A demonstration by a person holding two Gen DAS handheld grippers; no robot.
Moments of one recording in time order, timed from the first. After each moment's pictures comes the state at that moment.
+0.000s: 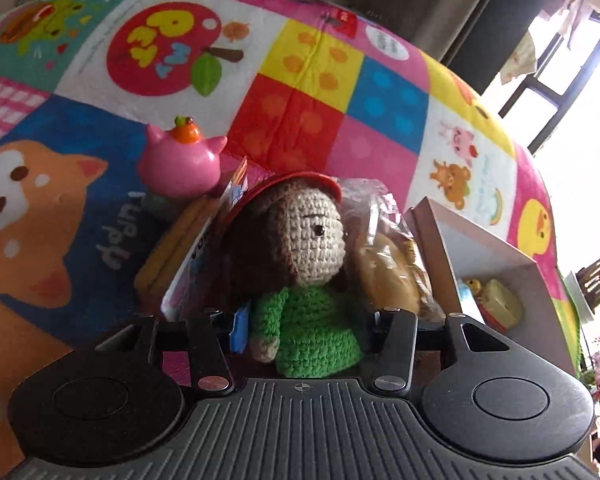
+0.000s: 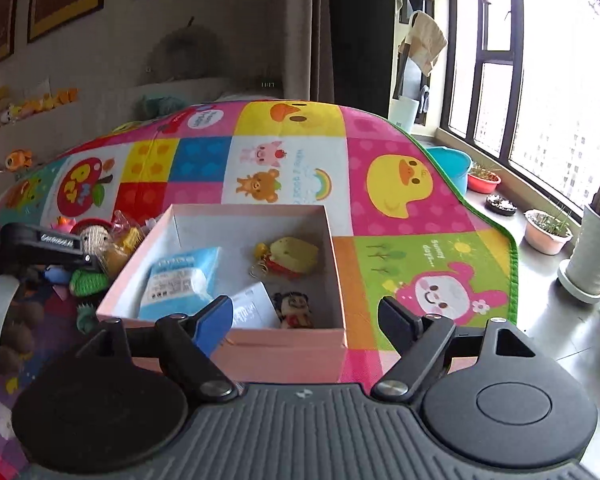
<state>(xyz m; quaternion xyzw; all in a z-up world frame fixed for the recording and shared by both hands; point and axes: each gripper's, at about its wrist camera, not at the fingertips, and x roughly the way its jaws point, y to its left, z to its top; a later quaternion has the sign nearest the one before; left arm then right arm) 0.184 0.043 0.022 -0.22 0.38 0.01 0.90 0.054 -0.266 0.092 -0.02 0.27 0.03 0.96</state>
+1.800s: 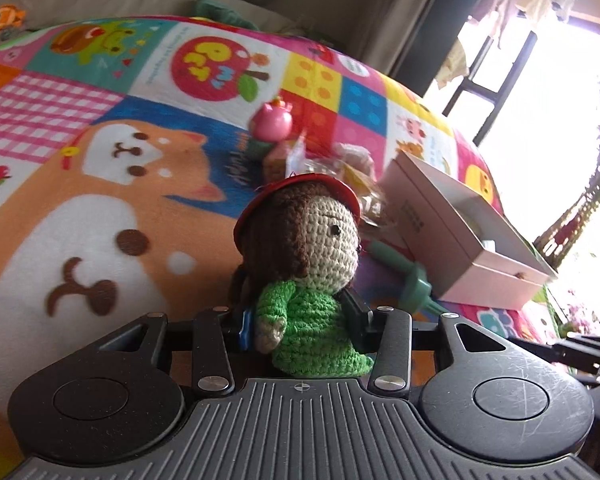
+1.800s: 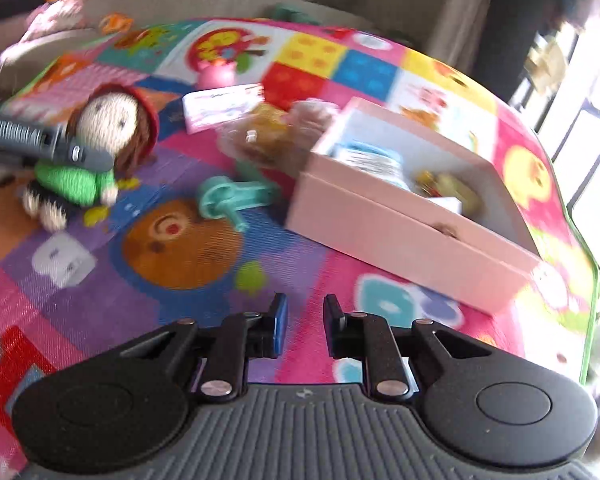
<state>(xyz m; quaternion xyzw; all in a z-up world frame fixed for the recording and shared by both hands) 0.012 0.118 0.016 -0.19 0.32 -0.08 0.93 0.004 -0.137 0.031 -0.17 0.33 0.14 0.92</state>
